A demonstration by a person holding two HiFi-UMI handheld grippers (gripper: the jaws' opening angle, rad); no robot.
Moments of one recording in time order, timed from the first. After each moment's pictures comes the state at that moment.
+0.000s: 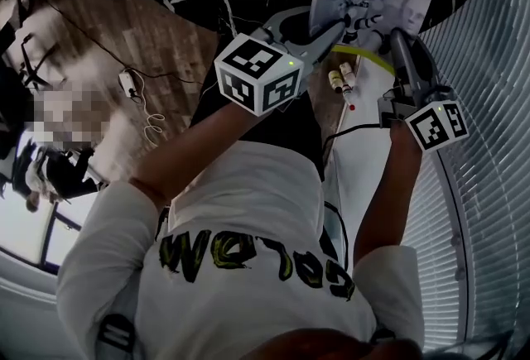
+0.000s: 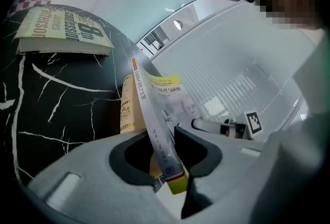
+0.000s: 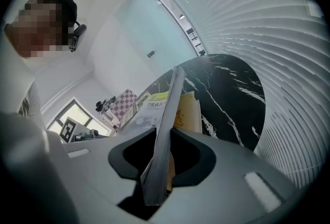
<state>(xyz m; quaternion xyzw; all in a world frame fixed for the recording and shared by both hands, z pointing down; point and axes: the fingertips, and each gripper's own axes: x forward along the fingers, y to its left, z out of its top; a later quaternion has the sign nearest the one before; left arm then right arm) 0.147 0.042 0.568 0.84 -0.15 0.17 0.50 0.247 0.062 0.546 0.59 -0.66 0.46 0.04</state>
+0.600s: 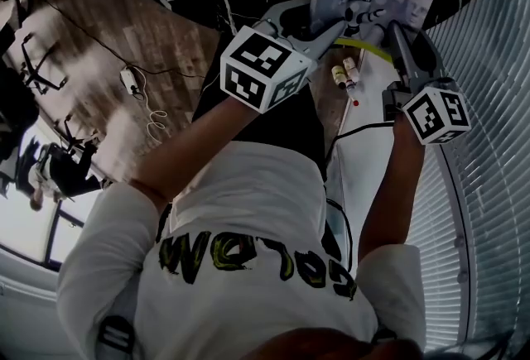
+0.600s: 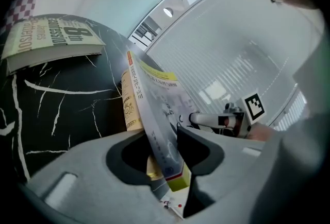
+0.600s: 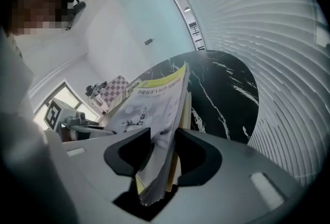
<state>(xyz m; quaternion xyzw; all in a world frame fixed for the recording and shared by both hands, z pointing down) 0.141 0.048 0.586 0.86 -0.12 0.24 0.44 0.248 0.067 0.576 0.60 -0.65 0.45 0.13</state>
